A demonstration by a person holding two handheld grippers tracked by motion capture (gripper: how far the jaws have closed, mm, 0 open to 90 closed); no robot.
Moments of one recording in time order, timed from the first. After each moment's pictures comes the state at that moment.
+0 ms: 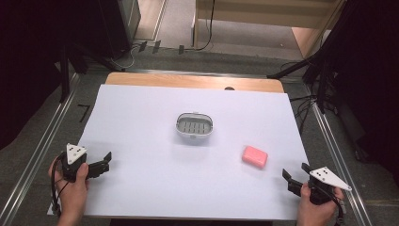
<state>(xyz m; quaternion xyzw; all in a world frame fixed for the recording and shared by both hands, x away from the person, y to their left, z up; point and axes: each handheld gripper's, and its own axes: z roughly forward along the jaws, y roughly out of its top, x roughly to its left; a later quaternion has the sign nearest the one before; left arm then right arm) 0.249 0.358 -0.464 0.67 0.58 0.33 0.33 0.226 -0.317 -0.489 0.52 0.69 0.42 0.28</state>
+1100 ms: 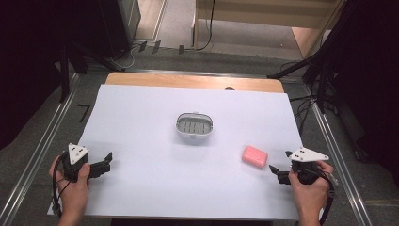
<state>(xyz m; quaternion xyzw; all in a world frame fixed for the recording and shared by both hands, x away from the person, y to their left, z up) 0.249 0.355 -0.464 0.67 0.57 0.33 0.32 0.273 -0.284 -0.451 0.40 0.83 0.34 0.20</state>
